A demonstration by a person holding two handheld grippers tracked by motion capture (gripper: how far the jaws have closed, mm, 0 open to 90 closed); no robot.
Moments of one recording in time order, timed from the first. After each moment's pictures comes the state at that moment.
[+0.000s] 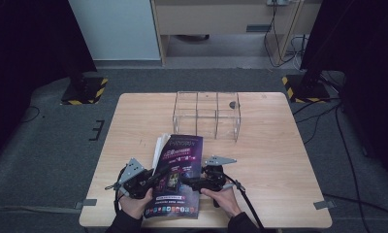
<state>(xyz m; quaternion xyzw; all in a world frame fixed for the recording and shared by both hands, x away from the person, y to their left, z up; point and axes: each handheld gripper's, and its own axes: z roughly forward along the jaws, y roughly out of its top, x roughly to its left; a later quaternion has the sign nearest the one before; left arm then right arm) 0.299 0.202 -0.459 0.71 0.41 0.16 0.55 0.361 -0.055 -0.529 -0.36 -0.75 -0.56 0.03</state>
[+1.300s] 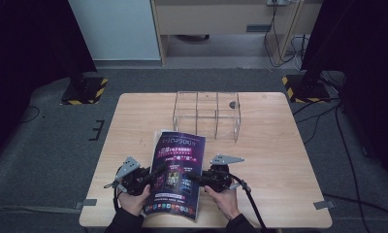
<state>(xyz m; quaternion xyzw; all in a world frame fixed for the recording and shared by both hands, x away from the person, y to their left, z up) 0.312 0.216 -0.473 0.68 0.44 0.14 0.57 0.344 -0.069 -0.493 -0.36 -0.74 -0.56 0.05</state>
